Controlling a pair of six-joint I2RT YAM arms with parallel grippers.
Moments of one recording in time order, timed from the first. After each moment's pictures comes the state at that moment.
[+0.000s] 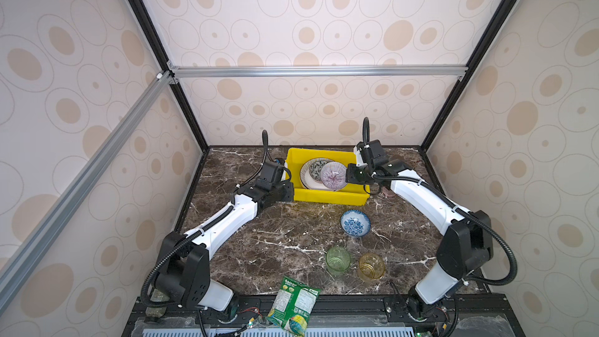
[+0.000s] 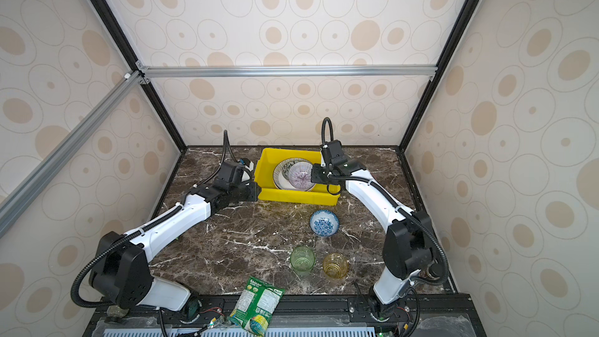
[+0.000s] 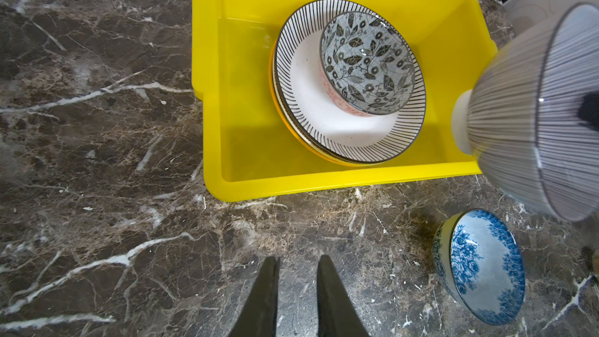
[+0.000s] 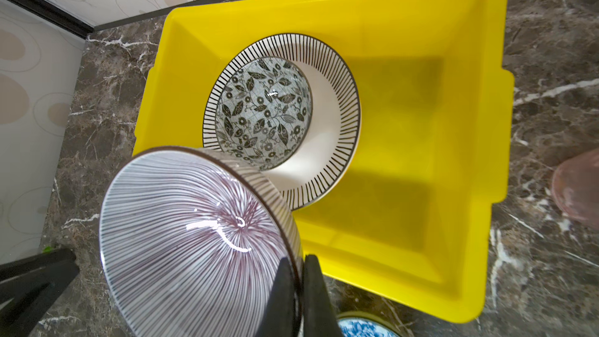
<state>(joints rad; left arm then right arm) -0.45 1.47 1.09 -0.39 0.04 -0.38 0.42 1.69 1.48 -0.63 -0.07 0.46</state>
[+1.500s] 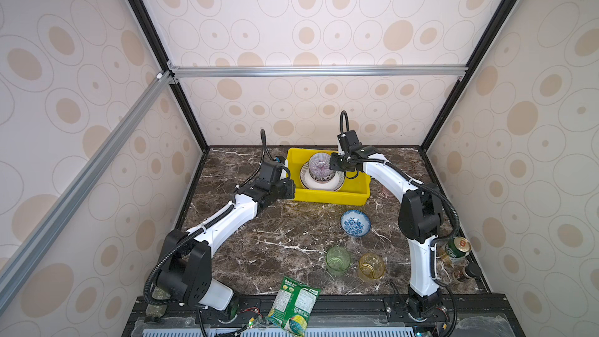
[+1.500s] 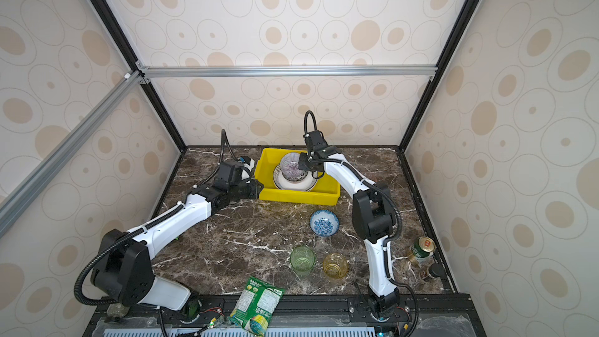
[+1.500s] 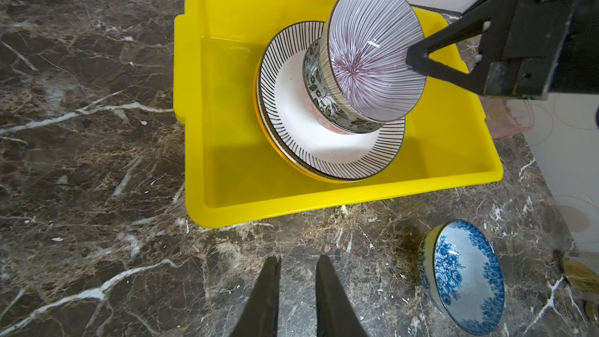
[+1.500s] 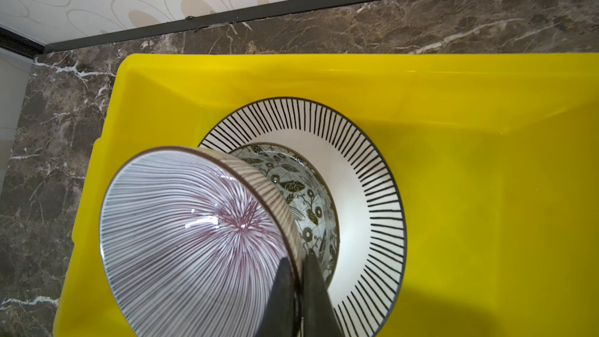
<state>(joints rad) -0.44 1.48 1.07 -0.31 0.10 -0.38 0.43 2.11 1.88 -0.64 -0.02 0.46</state>
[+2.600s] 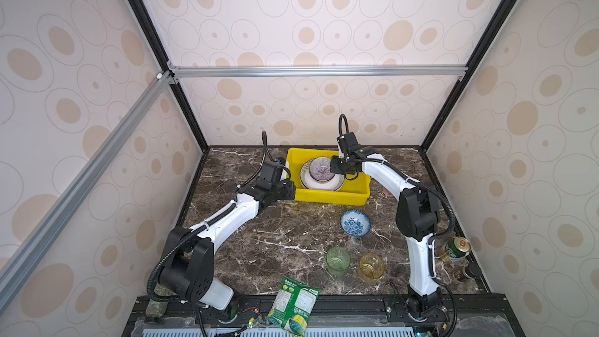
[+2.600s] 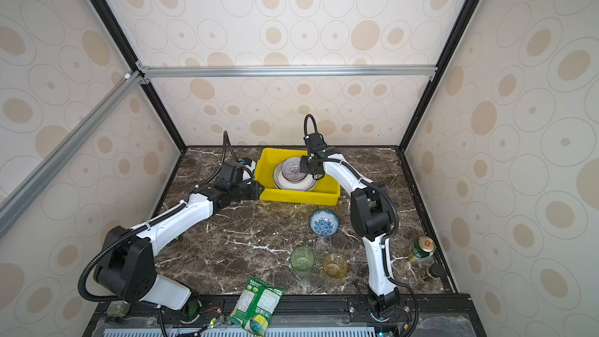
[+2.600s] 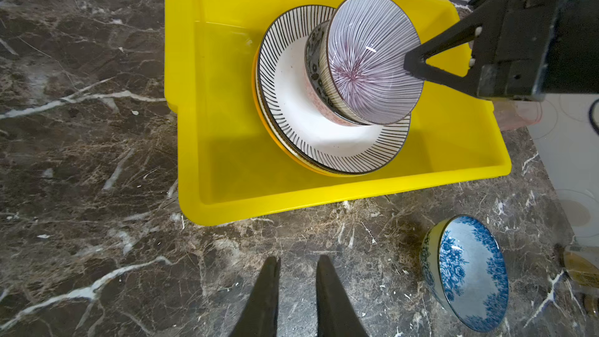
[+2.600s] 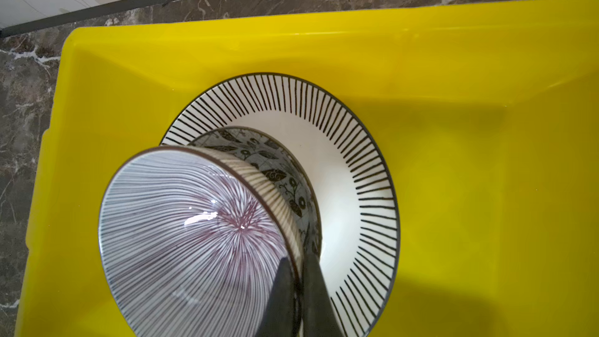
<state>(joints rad) -0.43 1.50 1.07 -0.31 0.12 -0.38 0.42 2.15 1.90 -0.69 -0.03 0.48</state>
